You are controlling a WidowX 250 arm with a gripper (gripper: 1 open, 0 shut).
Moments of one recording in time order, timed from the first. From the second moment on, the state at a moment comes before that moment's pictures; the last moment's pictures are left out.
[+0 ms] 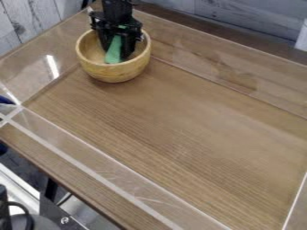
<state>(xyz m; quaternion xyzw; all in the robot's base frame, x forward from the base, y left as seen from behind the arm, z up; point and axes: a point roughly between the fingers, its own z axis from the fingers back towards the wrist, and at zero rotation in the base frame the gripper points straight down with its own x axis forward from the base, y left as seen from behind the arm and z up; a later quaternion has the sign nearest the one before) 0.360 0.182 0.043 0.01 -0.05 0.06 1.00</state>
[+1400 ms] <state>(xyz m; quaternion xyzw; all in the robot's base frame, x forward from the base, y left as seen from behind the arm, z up) 0.366 0.183 0.068 0.03 -0.05 0.05 1.00</state>
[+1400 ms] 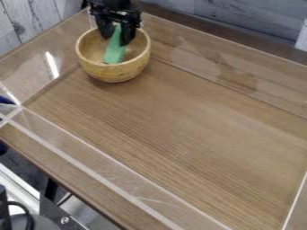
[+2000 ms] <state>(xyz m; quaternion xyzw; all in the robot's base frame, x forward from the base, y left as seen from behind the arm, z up) 0.368 0.177 0.099 0.07 -0.05 0.07 0.99</state>
